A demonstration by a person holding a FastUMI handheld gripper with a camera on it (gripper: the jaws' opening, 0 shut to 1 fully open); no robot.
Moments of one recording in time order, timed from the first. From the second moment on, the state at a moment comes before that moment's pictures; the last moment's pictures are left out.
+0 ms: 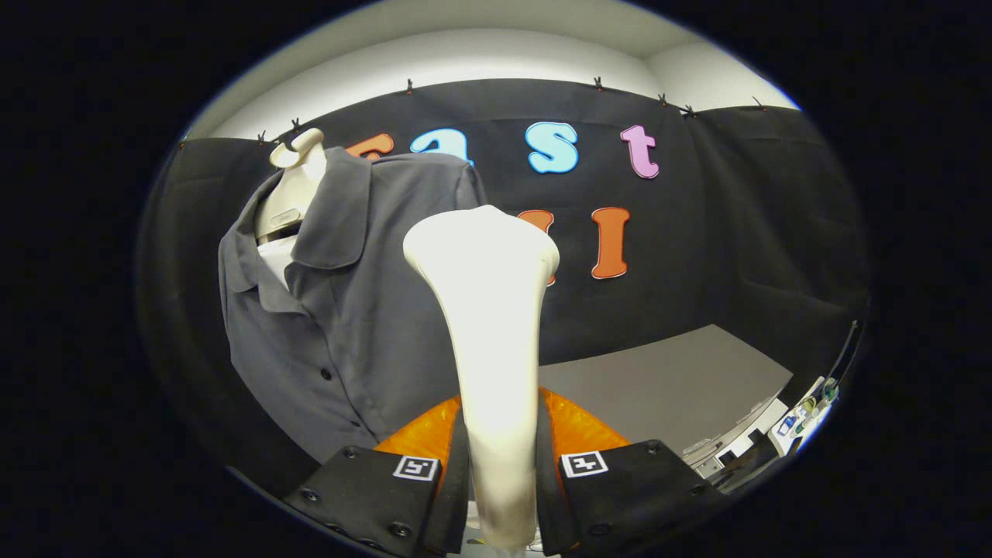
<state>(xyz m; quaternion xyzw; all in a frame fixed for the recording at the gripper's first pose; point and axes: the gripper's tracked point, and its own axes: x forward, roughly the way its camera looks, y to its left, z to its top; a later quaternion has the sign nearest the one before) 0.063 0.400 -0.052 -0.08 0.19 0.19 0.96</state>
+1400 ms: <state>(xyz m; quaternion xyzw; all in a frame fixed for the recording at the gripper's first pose) 0.049 0.433 -0.184 -0.11 0.28 0.17 0.94</state>
